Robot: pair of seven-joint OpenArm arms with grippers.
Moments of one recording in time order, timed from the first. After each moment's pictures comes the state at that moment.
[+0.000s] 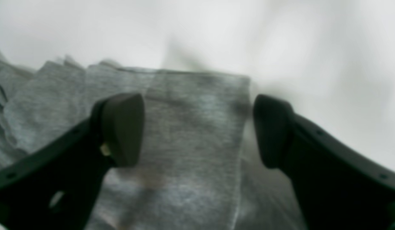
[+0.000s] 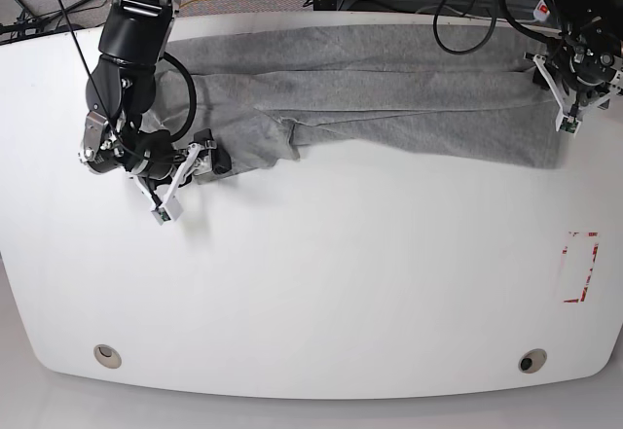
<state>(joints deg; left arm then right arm) 15.2 -13.3 -35.3 101.7 1.2 -42.6 62.3 9.7 10.3 18.0 75.3 28.0 39.4 -68.9</state>
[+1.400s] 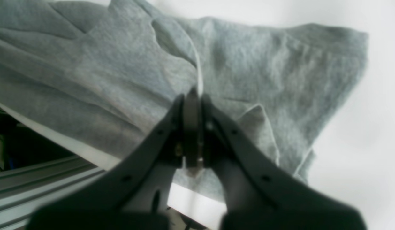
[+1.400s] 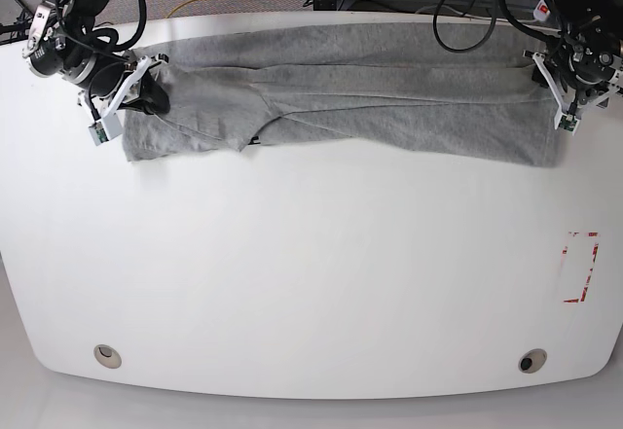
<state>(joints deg) 15.3 -13.5 -34.9 101.6 1.4 -42.8 62.3 -19.0 16.7 31.6 105.1 50.6 39.0 -71.7</state>
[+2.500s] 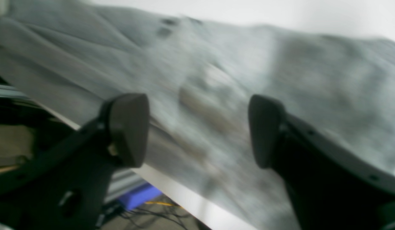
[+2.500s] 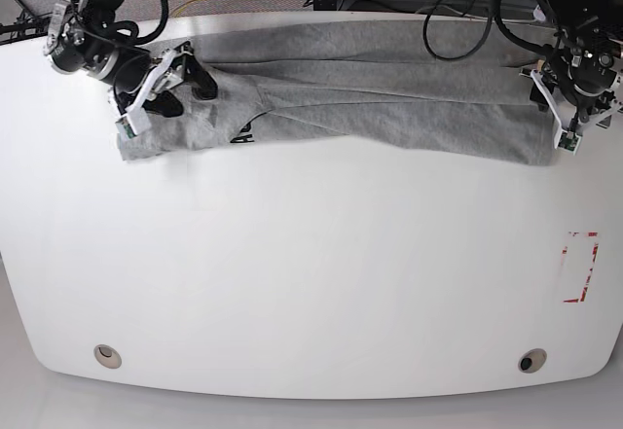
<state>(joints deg) 13.2 -11.3 -35.2 109.6 0.5 -43.0 62.6 -19.9 13.3 26.6 106.1 54.7 39.4 -71.4</state>
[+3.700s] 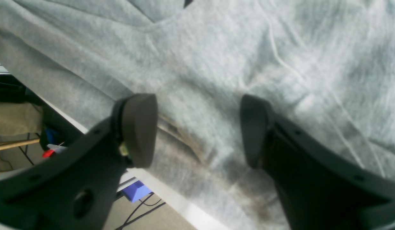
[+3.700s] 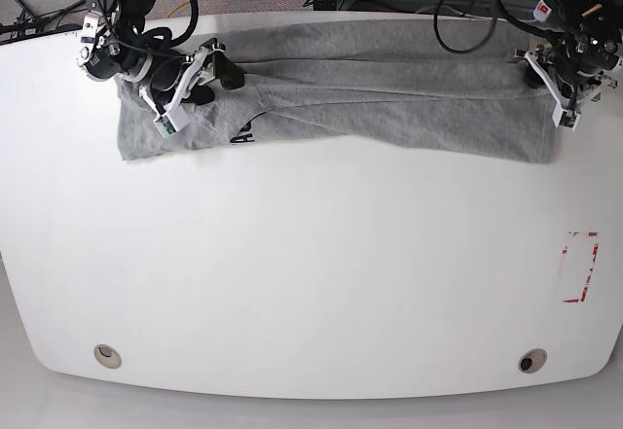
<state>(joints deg) 16.2 -11.1 -38.3 102.4 -8.4 -43.0 62.8 -17.4 10.7 19.0 100.1 45.4 39.4 -71.0</state>
